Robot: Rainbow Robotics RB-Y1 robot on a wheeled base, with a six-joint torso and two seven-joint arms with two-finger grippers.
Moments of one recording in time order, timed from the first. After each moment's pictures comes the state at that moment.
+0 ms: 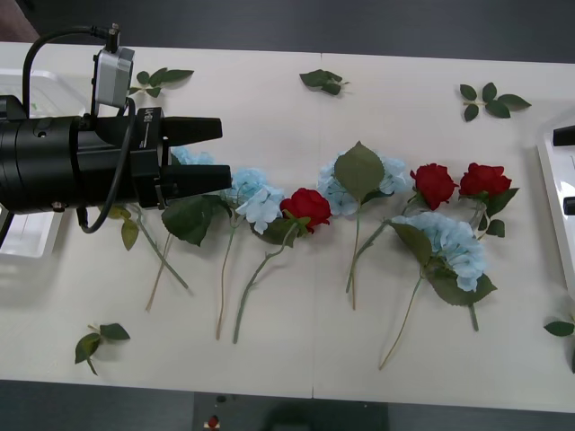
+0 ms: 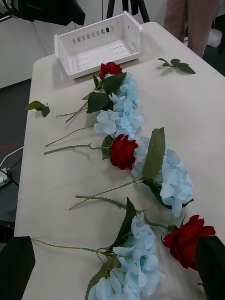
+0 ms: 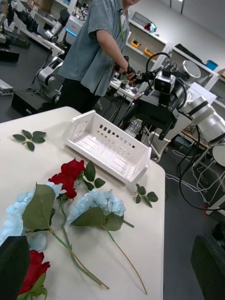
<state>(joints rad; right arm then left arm) -0.35 -0.77 -0.54 -1.55 -1.75 1.86 2.72 -0.28 0.54 0.08 -1.92 1.87 1.24 -2.32</state>
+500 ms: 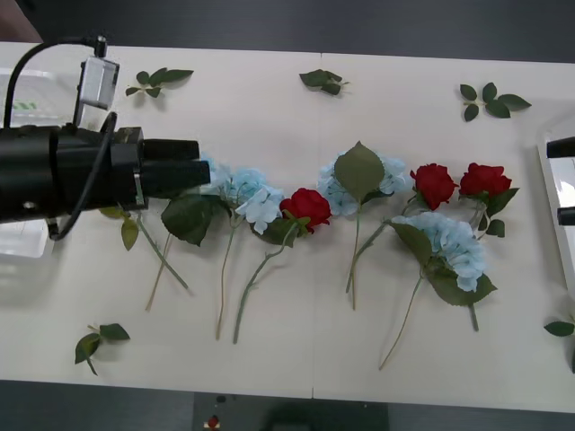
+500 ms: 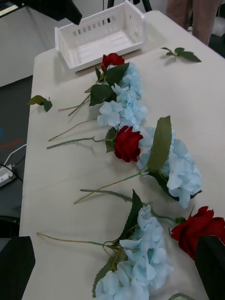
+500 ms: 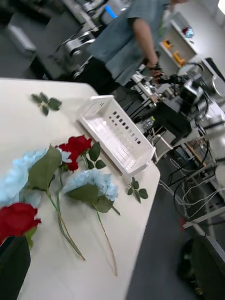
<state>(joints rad) -0.32 -0.76 -0.52 -1.55 -1.73 1.86 2.72 -0.23 0.59 0.13 -1.98 1.80 1.24 -1.90</state>
